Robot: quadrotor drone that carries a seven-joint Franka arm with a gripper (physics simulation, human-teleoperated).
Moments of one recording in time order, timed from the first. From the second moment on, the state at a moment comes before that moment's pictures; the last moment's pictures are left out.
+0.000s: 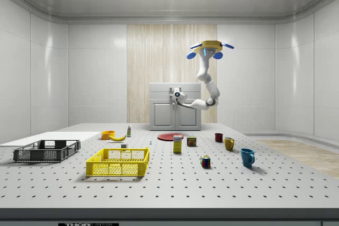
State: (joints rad) arm 0.67 -0.59 -0.16 -2.52 1.71 2.10 0.35
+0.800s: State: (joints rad) arm 0.60 -0.62 -0.15 -2.55 1.67 2.05 0.38
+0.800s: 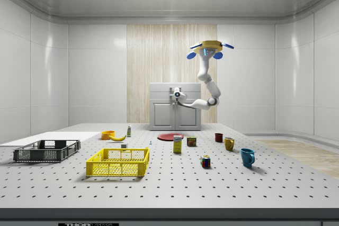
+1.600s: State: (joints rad) arm 0.52 -0.67 -0.17 -2.58 1.60 1.97 0.43
